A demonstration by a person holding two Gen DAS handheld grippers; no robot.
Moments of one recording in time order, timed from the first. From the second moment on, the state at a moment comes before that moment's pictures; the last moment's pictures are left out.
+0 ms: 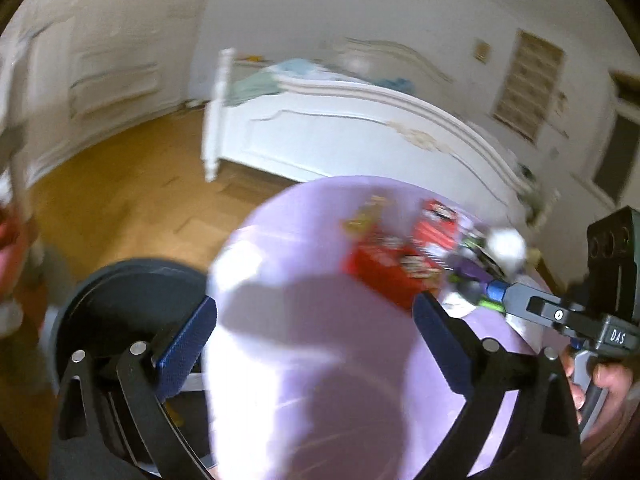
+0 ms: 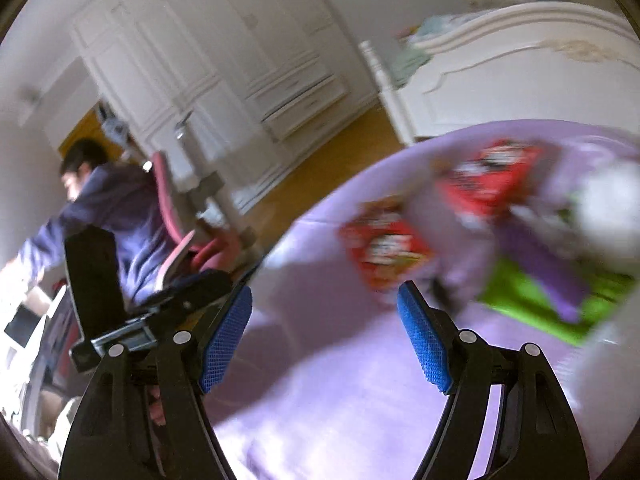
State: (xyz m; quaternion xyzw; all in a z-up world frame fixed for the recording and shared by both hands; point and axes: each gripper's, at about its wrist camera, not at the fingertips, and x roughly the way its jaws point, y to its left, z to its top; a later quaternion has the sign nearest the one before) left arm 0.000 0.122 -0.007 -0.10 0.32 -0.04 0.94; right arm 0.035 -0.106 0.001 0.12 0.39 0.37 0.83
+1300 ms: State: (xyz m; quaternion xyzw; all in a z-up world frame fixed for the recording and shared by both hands) left arm 0.097 0.065 -0.038 -0.02 0.41 -0.07 0.91; right arm 0.114 -0.185 -0.015 -0.01 0.36 0.22 0.91
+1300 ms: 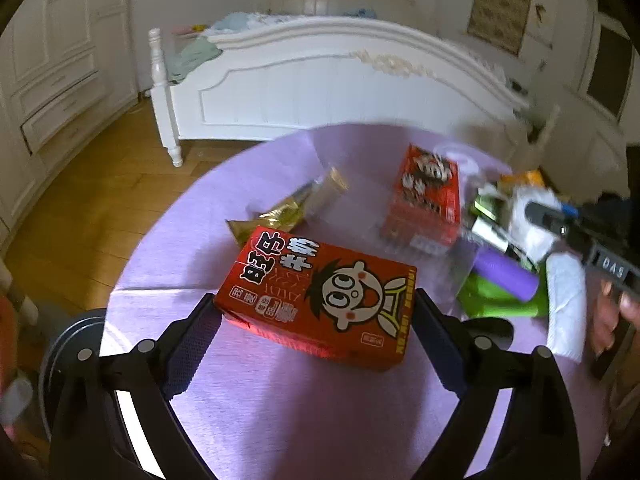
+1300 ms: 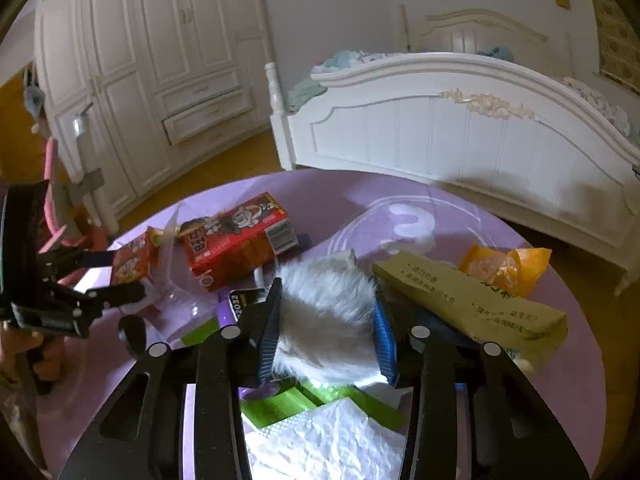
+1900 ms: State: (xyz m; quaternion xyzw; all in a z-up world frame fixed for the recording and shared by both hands) left arm 0.019 0.069 0.009 -0.06 0.34 -0.07 0.94; right arm 0.050 -0.224 0.036 0.14 0.32 0.30 0.89
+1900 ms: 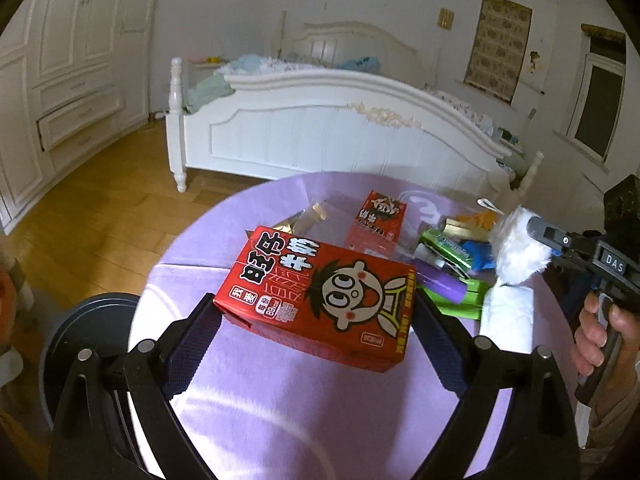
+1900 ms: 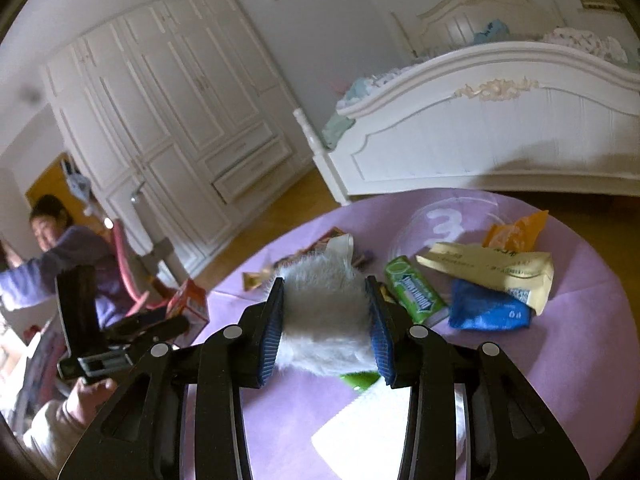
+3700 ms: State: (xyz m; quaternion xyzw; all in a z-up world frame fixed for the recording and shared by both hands) left arm -0.117 0.285 -0.096 -0.26 0.31 0.09 0.91; right arm 0.016 0.119 0.008 0.08 0.41 0.49 0.77
